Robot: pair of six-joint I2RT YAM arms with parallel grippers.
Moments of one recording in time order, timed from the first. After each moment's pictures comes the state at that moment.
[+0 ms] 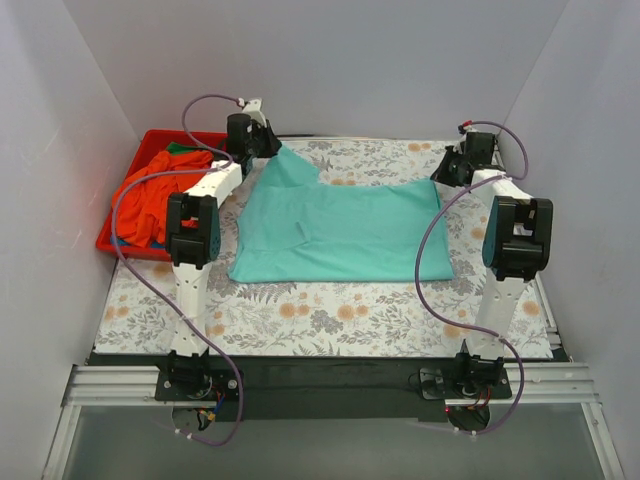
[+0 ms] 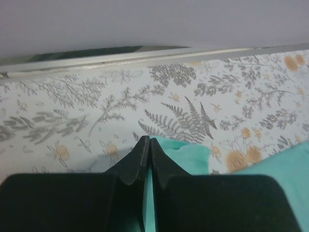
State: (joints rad) left arm -0.18 2.43 2.02 0.07 0.27 -0.25; right arm -0.05 2.09 1.55 -0.14 -0.26 0.28
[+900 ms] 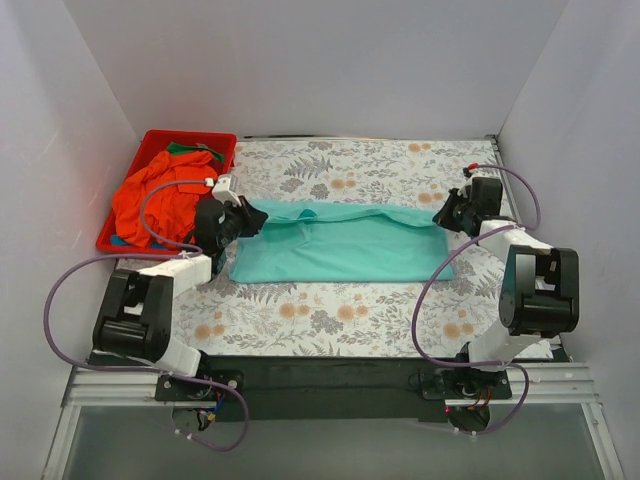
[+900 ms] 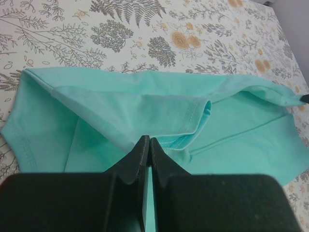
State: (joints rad) left arm -0.19 1.52 0.66 0.56 0.29 -0.43; right arm -0.05 1.63 0.92 0.00 -0.27 0.29
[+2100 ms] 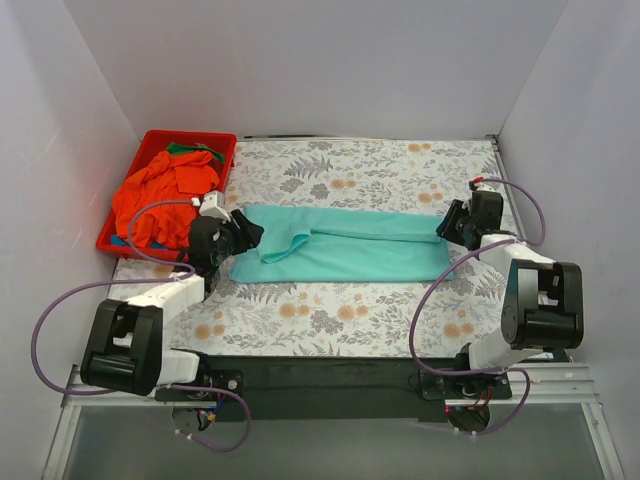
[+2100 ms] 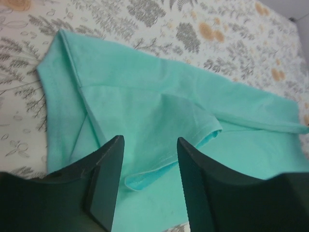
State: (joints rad) left arm -0.19 1.33 0.51 0.47 0.16 -0.52; right arm -0.05 1.53 0.78 0.02 -0.14 0.31
